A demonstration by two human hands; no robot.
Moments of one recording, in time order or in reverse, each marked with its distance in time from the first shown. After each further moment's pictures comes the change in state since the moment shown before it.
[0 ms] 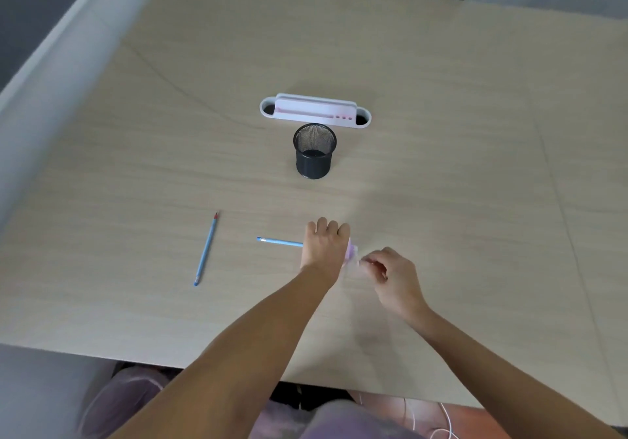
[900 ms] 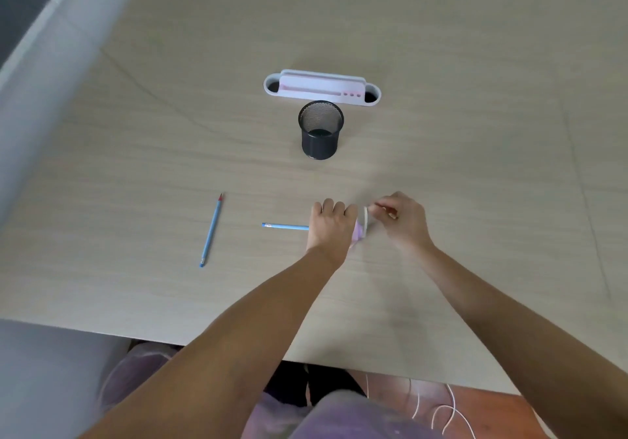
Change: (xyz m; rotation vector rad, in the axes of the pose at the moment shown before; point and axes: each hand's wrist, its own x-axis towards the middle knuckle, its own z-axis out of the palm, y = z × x) left_hand 0.007 0.000 0.006 -0.024 -0.006 -0.015; right_hand 0.071 0.007 -0.009 0.014 0.050 -0.015
